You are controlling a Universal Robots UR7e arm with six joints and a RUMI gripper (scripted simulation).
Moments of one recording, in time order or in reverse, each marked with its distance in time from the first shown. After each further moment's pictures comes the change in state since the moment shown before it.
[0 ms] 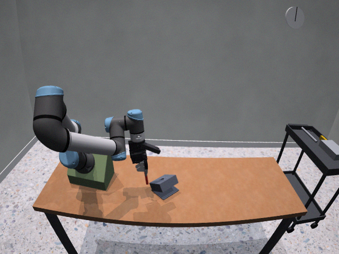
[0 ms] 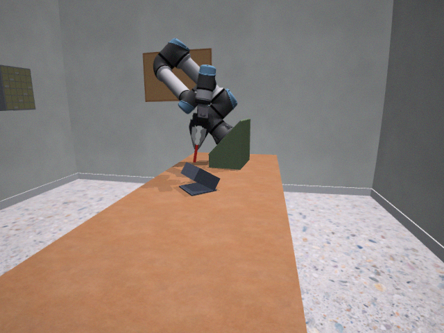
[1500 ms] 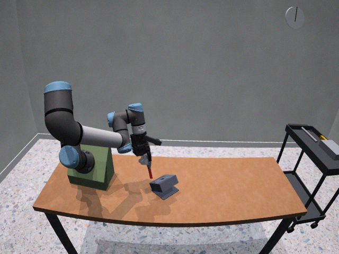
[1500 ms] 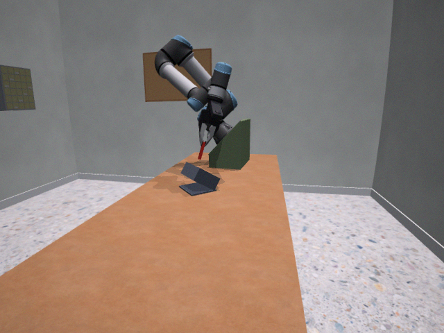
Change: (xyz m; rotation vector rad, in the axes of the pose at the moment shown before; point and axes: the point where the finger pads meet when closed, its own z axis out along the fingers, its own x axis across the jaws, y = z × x) arm -0.027 -0.029 -0.020 0.027 0.126 -0.159
